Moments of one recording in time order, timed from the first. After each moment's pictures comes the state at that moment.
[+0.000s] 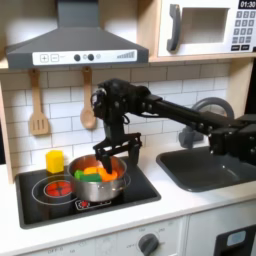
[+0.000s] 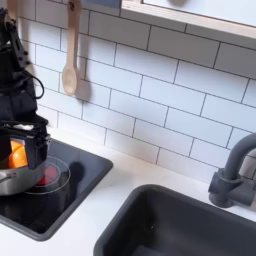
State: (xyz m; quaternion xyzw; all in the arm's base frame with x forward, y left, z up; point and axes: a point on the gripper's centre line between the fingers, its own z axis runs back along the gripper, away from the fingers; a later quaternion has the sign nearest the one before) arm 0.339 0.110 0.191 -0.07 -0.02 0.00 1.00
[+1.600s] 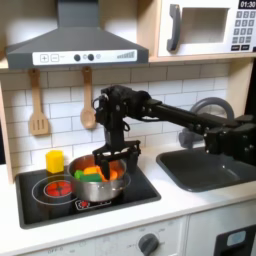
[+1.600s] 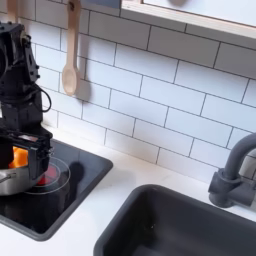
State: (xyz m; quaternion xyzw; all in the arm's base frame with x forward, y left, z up) arm 0.343 0.114 0.173 -0.05 0.00 -0.01 1.00
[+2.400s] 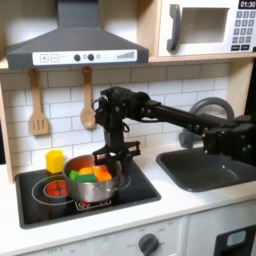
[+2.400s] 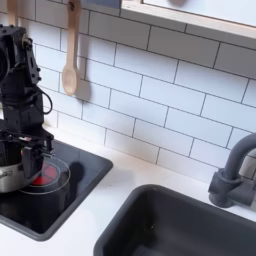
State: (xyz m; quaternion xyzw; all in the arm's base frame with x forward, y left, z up) arm 0.345 0.114 0.169 -0.05 0.00 -0.01 1.00
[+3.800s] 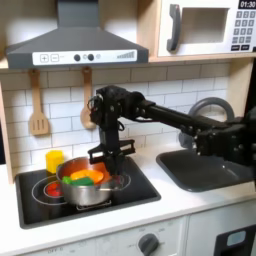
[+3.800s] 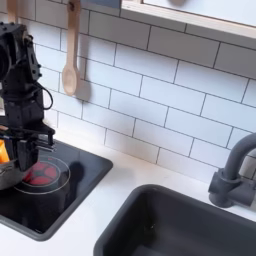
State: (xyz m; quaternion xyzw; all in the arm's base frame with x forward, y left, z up) arm 0.355 0.124 0.169 -0.05 0.00 0.01 1.00
